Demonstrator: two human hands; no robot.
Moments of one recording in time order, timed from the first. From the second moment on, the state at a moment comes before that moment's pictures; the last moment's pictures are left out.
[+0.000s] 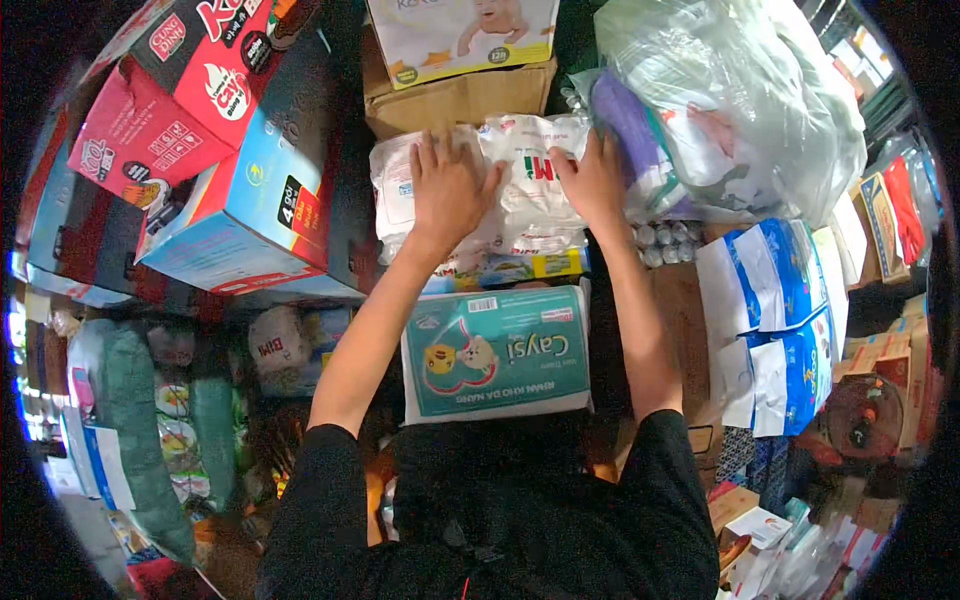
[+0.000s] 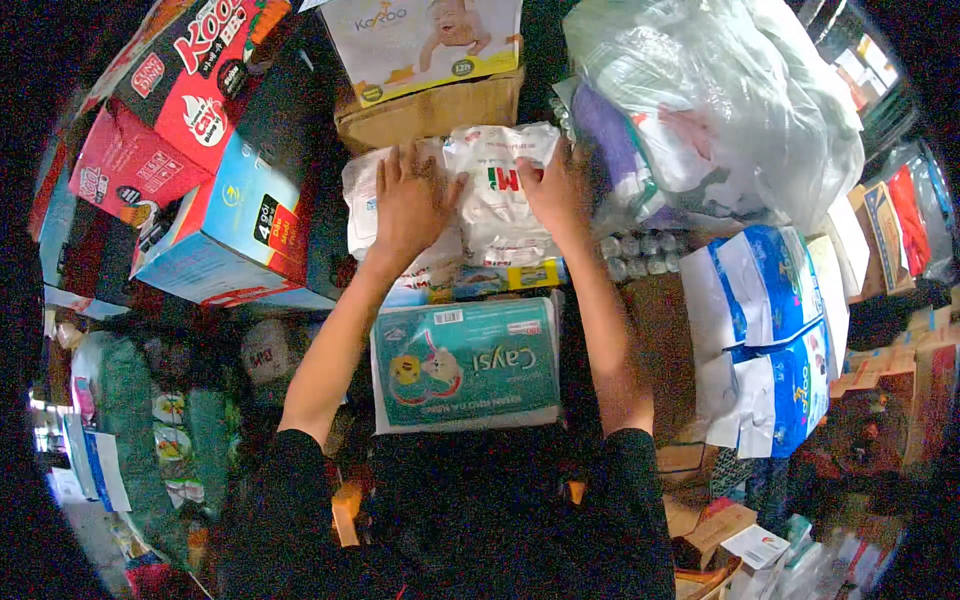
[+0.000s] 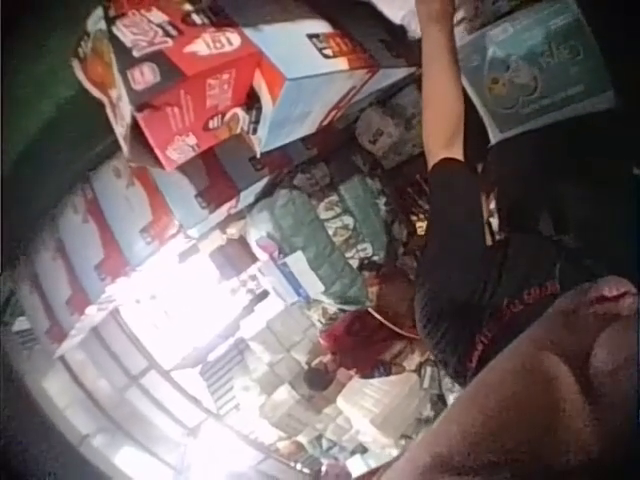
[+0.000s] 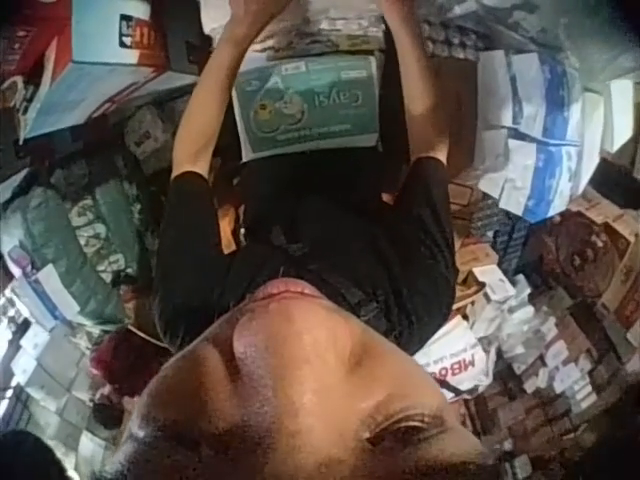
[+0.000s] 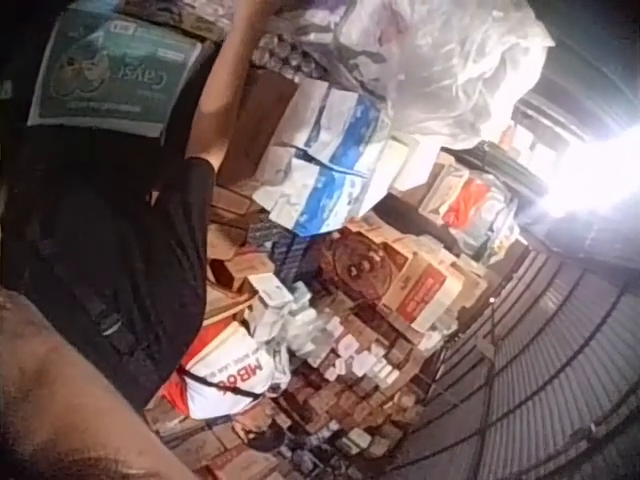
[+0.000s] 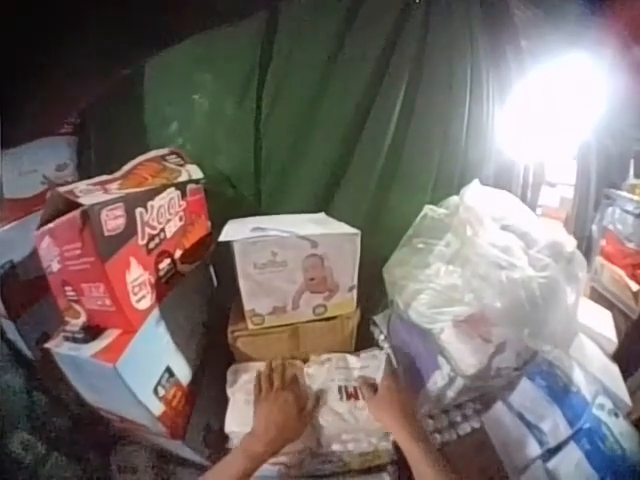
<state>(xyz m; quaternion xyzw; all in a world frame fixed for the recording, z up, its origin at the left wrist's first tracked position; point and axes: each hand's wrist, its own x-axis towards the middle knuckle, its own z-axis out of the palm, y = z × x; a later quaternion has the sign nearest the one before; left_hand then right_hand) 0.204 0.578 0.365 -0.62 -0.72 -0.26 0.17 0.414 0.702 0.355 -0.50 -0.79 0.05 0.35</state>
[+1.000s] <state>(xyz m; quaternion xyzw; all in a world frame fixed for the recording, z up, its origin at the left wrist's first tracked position) 0.159 0.558 0.320 -0.62 -0.74 -0.17 0.18 0.342 0.668 0.319 -0.44 -0.88 -0.04 0.21</state>
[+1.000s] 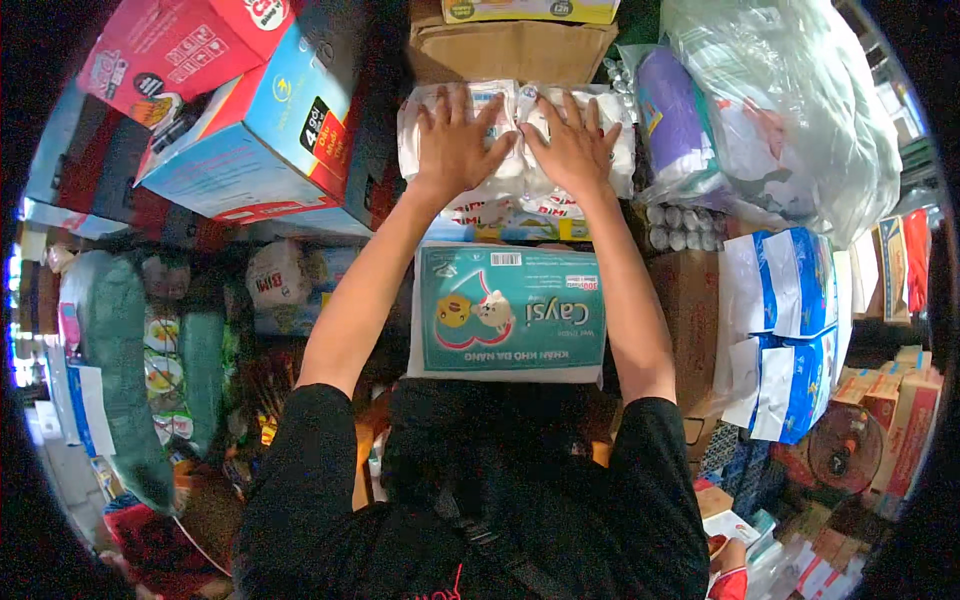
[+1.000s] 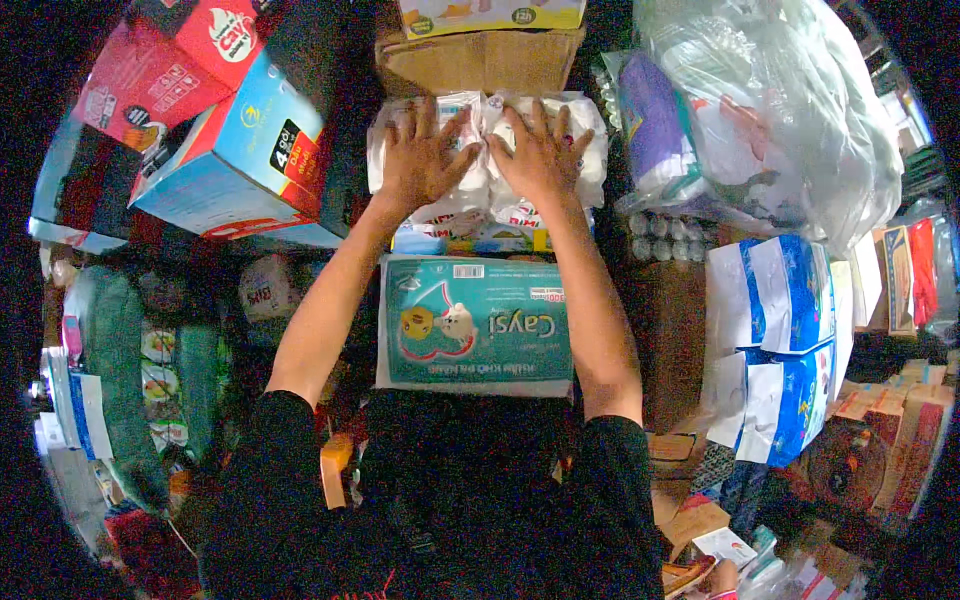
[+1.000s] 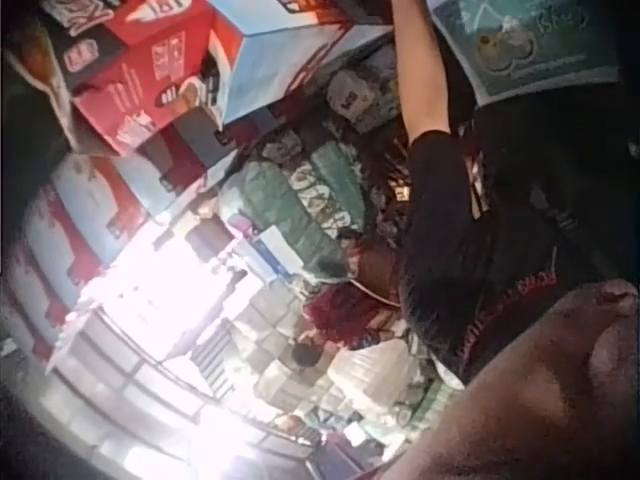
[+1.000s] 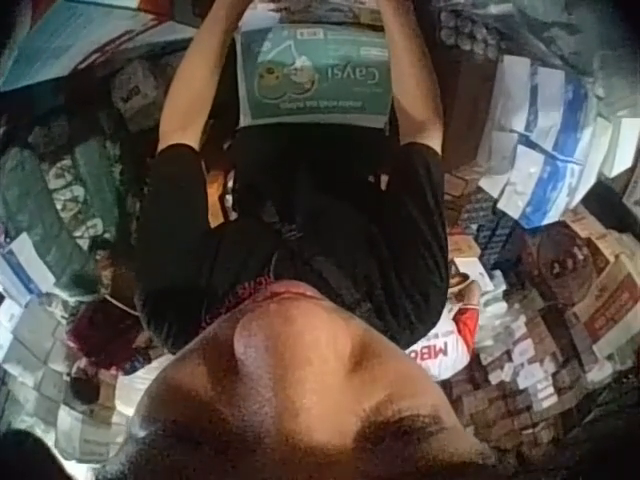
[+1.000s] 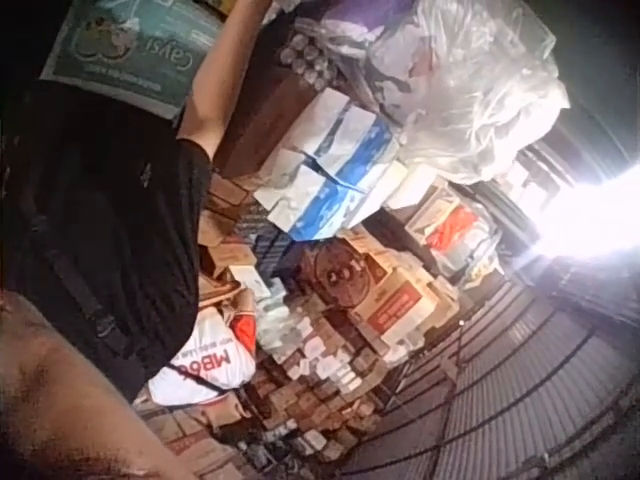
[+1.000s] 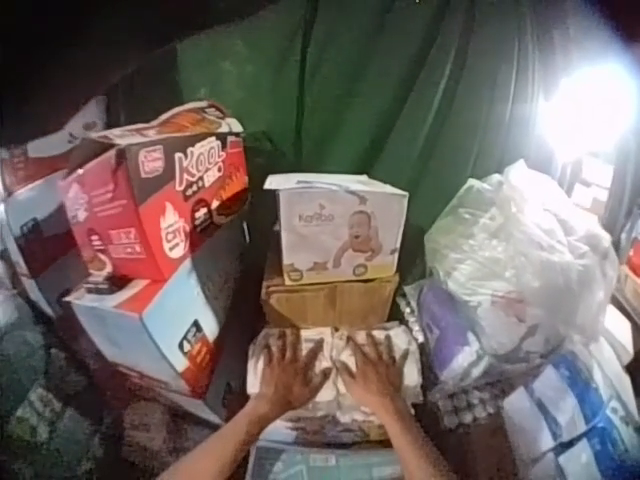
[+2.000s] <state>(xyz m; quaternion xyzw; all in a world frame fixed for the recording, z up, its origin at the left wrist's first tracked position) 0.020 0.218 0.299 -0.55 -0.68 -0.47 0.12 0.192 0.318 0.350 -0.16 -0.82 0.41 0.36</state>
